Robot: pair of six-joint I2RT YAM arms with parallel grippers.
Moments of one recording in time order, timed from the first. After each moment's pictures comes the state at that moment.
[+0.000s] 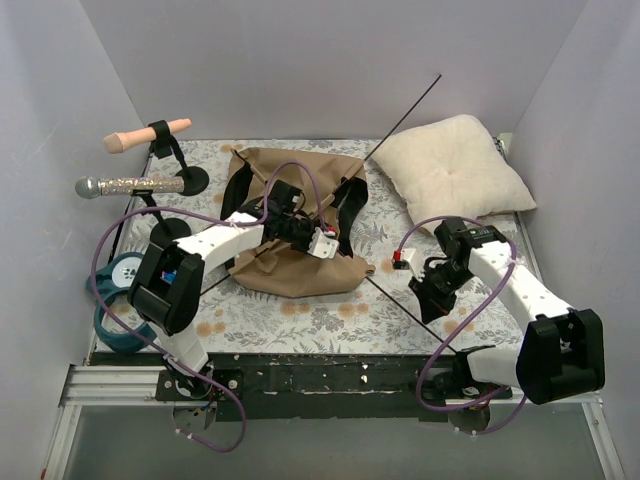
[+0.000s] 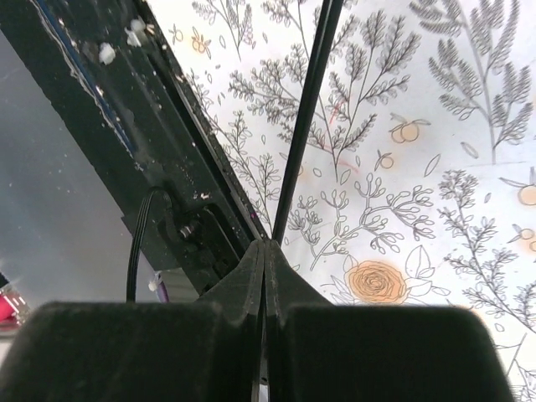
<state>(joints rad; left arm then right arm) -0.54 1.73 1.18 -0.39 0.71 1.39 0.27 1.27 0.85 -1.25 -0.53 -0.79</state>
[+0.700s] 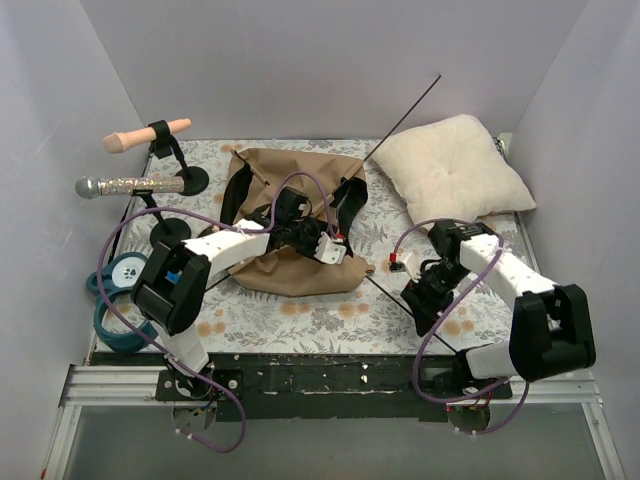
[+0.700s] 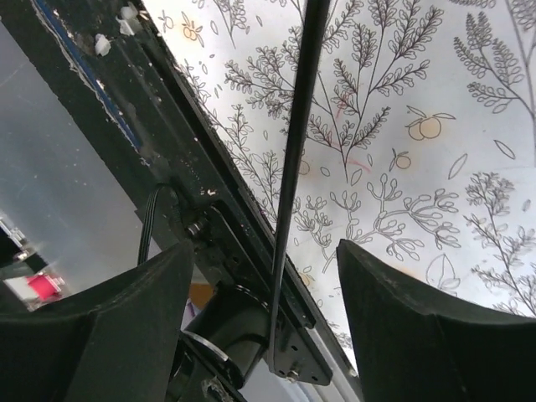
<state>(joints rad) -0.60 1.74 1.12 -0.24 0.58 1.37 0.27 1.33 0.85 -1.24 -0.53 -0.76</state>
